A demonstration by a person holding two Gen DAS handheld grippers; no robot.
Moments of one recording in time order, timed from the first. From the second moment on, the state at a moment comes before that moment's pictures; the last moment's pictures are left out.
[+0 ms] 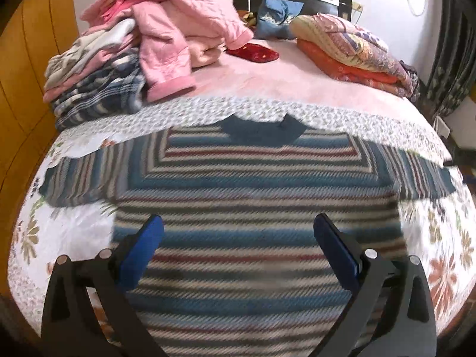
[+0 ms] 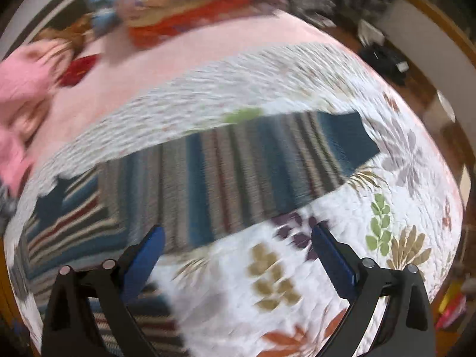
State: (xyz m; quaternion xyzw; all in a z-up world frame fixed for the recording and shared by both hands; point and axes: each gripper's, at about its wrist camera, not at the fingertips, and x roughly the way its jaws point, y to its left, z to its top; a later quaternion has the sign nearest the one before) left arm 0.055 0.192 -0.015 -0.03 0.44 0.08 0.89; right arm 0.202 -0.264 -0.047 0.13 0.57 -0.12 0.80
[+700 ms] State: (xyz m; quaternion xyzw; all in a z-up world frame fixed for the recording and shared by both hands) left arm 0.198 0.074 -0.081 -0.03 0.48 0.06 0.88; right arm 0.239 -0.427 -0.159 0.29 0.59 -0.16 0.74
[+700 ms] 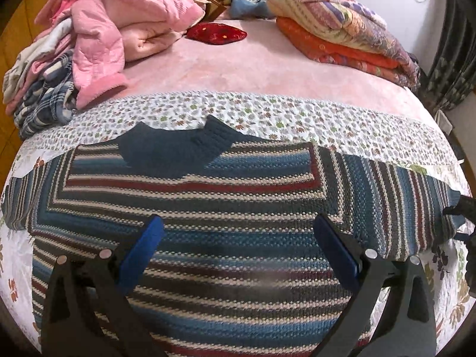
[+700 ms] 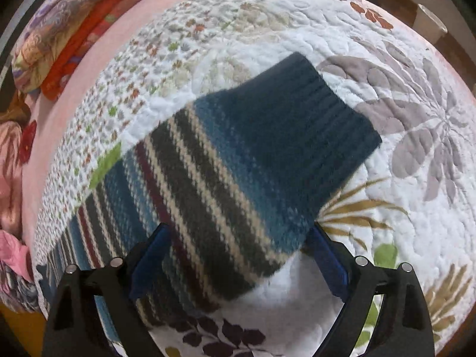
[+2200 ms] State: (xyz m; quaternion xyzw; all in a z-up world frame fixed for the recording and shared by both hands) left arm 0.144 0.229 -0.088 -0.08 0.49 0.11 0.86; right arm 0.221 -0.053 -0.096 0.03 0.57 0.16 0.80
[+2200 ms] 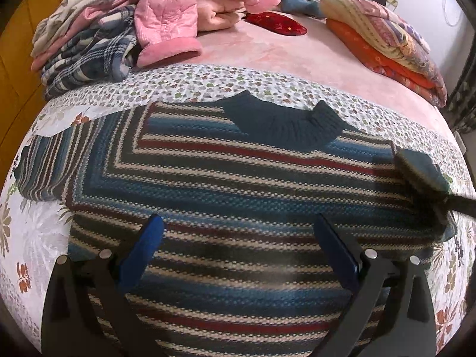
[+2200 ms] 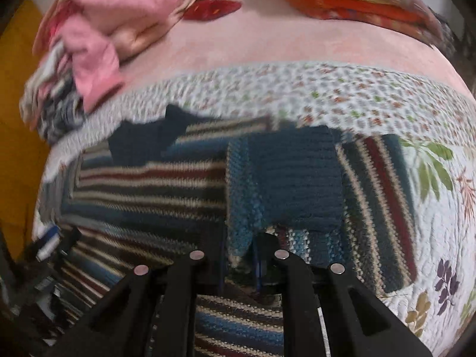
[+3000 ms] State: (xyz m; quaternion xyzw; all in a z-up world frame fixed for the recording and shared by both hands) left arm 0.194 0.118 -0.113 -0.18 0.57 -0.02 0.80; right arm 0.191 -0.206 -0.049 0.23 0.63 0.04 0.74
